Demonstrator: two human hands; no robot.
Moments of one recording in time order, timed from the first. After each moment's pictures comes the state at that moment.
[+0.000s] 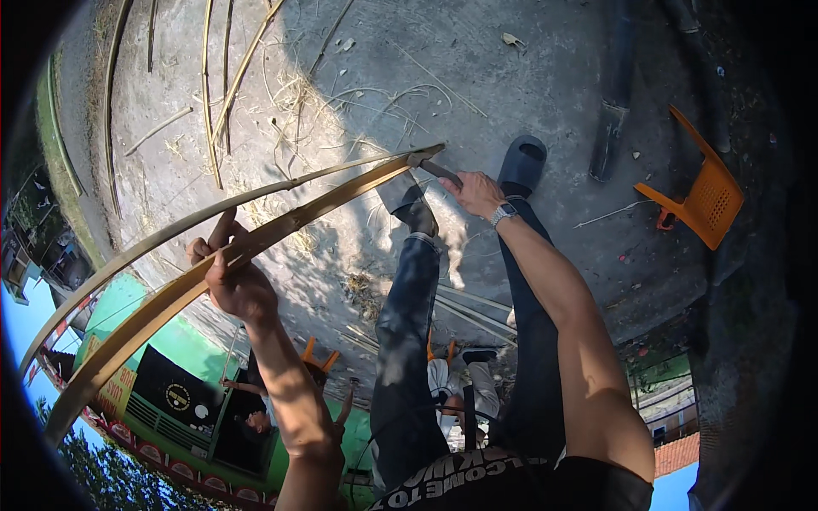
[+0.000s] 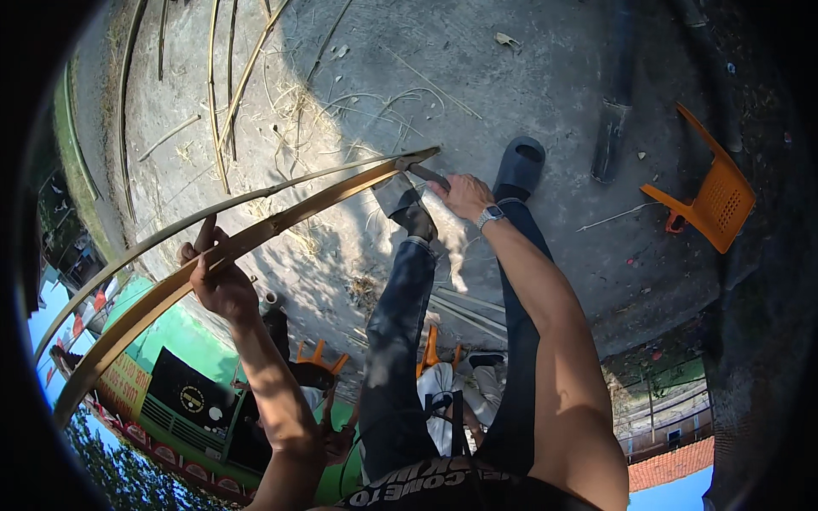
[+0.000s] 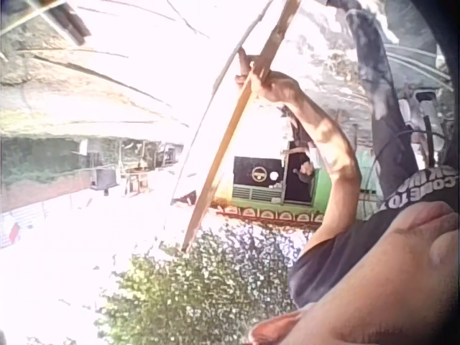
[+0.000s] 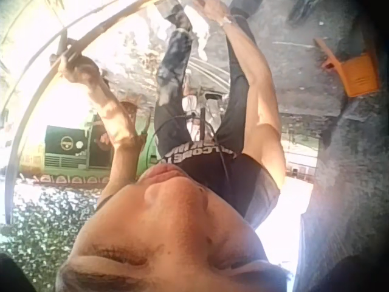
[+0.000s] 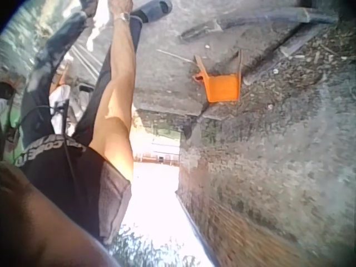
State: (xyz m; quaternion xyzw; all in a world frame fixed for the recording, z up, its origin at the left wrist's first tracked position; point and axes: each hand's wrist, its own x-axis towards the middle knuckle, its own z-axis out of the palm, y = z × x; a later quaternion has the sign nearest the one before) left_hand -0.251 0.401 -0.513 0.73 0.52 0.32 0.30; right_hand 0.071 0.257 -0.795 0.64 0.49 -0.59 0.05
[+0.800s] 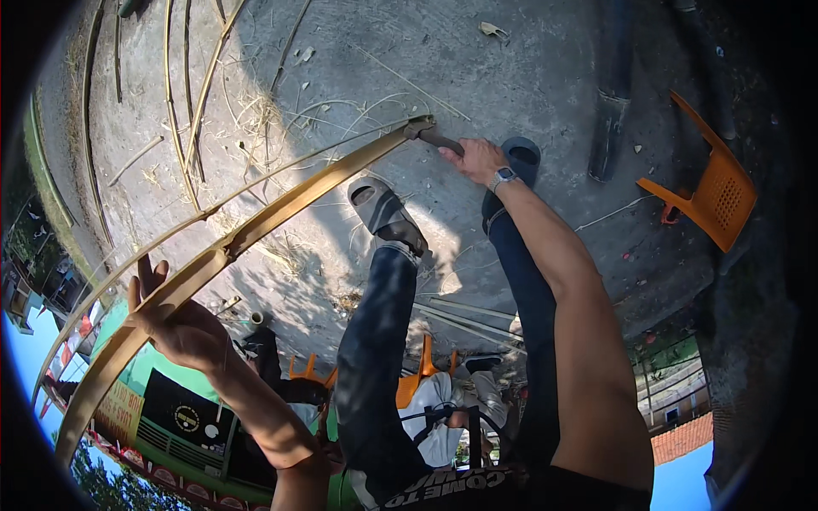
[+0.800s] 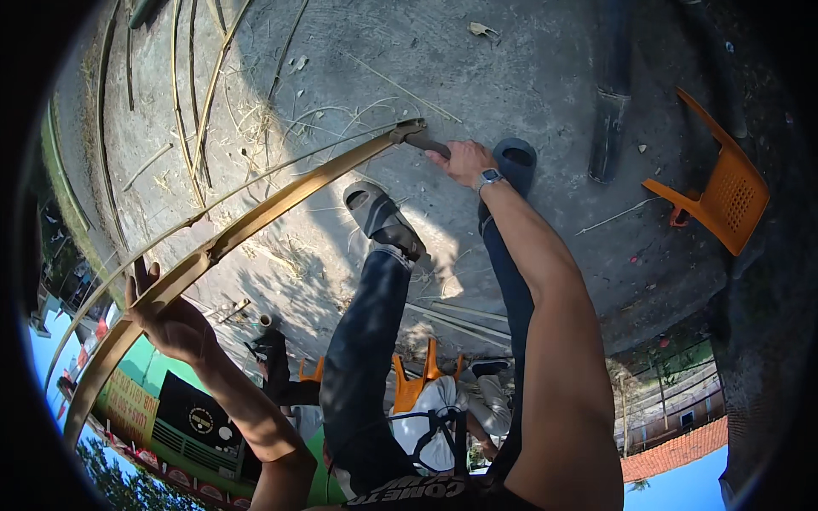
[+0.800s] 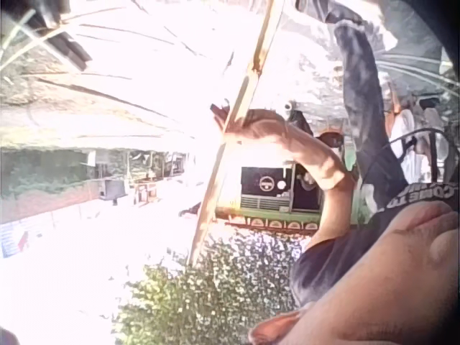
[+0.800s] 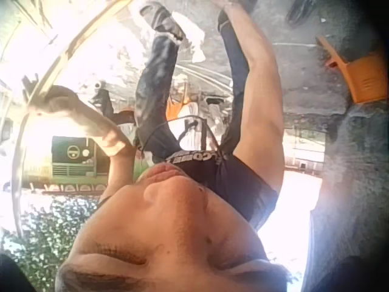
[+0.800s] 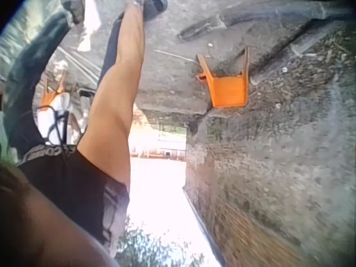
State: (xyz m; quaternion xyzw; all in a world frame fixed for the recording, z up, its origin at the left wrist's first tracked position) left_hand -0.226 0.427 -0.529 0.53 0.65 0.45 0.31; right_hand 0.143 0.286 -0.878 0.69 0.52 -0.50 0.07
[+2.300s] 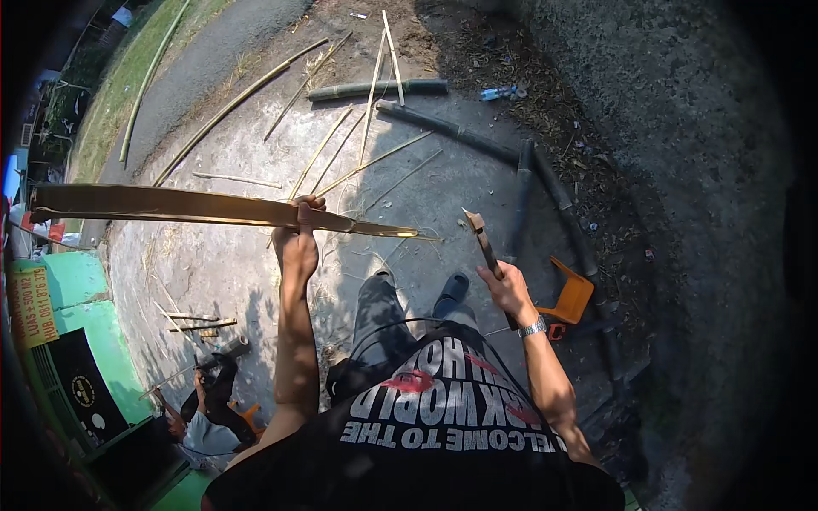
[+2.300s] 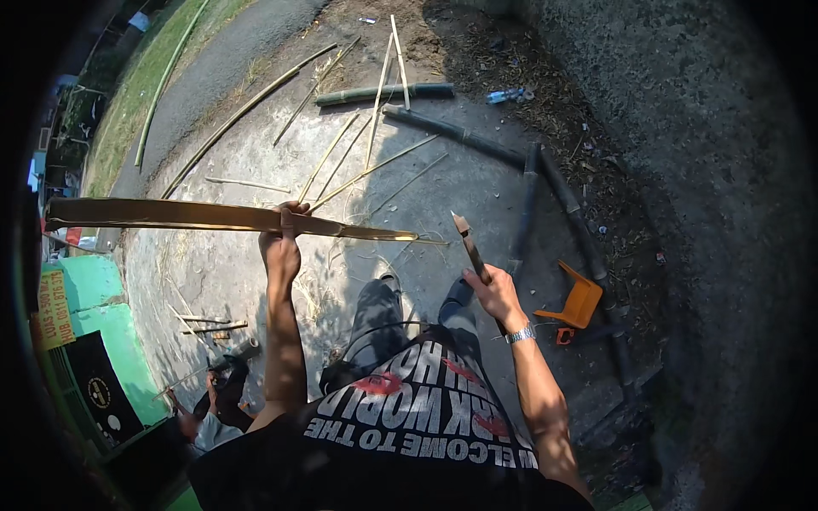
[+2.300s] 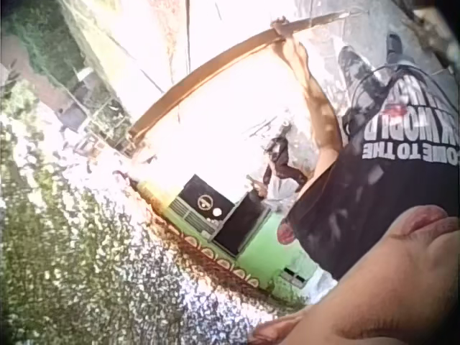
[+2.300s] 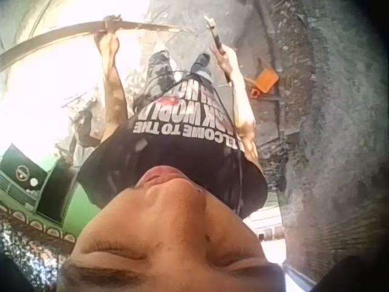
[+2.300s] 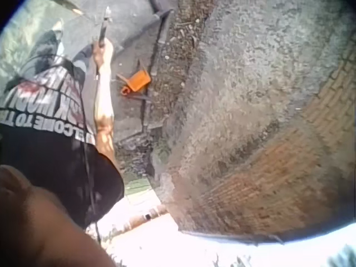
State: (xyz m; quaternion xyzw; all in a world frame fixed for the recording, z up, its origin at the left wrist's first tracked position) left_hand -0.144 0.453 -0.051 0.48 0.56 0.52 0.42; right_hand 0.233 0.331 -0.110 0.72 0.45 -0.49 -0.20
